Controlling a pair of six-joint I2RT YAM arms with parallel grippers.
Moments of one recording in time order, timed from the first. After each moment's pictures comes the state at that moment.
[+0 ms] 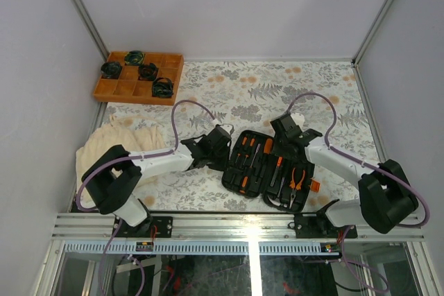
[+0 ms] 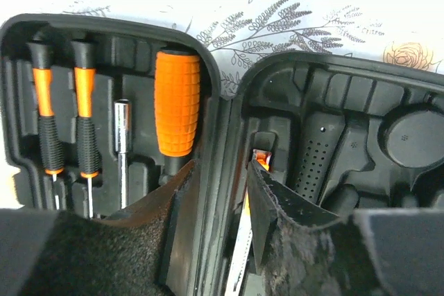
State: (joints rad) left arm -0.85 1.57 0.83 -0.24 0.01 -0.61; right arm 0.57 1.37 0.77 -0.49 0.25 0.77
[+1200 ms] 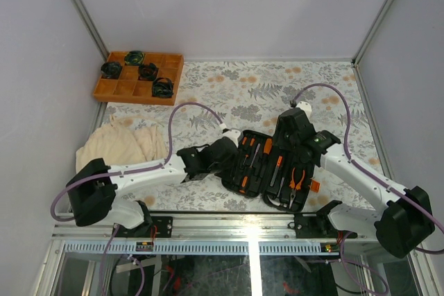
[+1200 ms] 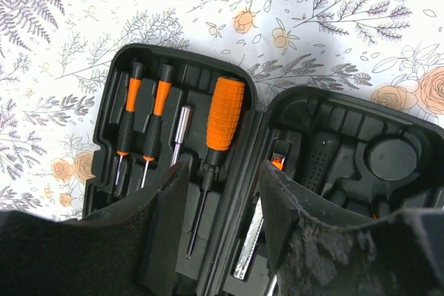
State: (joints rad) left arm -1.04 1.40 0.86 -0.31 -0.09 -0.65; right arm 0.57 1.15 0.82 -0.51 0.26 0.66
